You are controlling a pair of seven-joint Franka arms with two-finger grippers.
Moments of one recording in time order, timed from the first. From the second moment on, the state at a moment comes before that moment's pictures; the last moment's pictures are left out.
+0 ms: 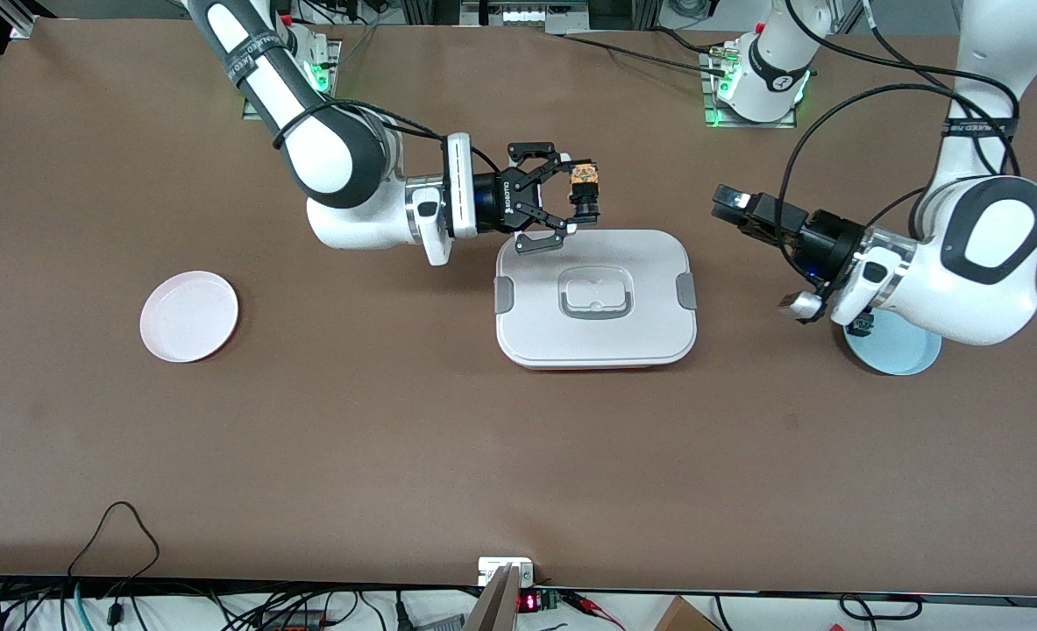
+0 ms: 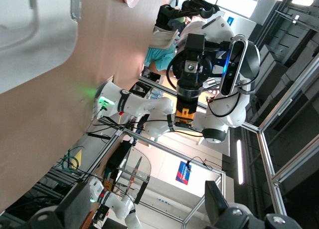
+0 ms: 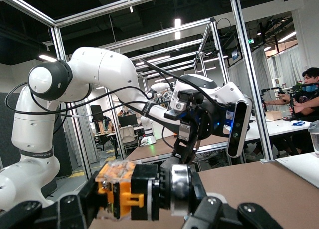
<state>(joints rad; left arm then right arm) 0.07 0.39 -0.10 -1.70 -1.22 1.22 0.18 0.35 0.44 0.35 -1.75 1.90 2.07 -2.10</state>
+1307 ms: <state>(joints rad) 0.03 0.30 -0.31 -1.79 -1.35 1.55 0.20 0.35 0.44 0.35 -1.75 1.90 2.07 -2.11</state>
